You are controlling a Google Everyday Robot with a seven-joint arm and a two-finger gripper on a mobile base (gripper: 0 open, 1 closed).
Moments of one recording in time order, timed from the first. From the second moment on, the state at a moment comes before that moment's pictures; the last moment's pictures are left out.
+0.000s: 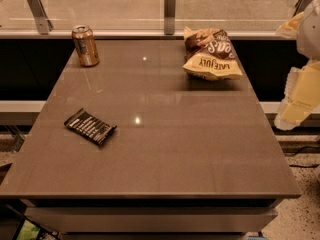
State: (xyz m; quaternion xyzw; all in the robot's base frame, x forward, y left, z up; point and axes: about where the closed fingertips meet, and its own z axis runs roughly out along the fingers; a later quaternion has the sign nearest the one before) arm 0.438 -0.212 0.992 -0.60 0.78 -0.05 0.18
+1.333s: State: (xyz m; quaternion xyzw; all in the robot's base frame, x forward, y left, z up) arm 0.489 -0.205 0.958 -0.59 0.78 -0.15 0.15
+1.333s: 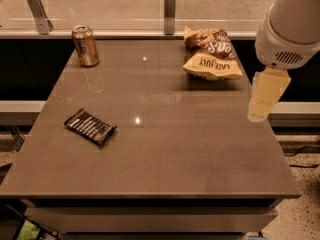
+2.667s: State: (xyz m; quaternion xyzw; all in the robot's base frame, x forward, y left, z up) arm 0.597 -0.193 0.921 -0.59 0.76 -0.14 0.23
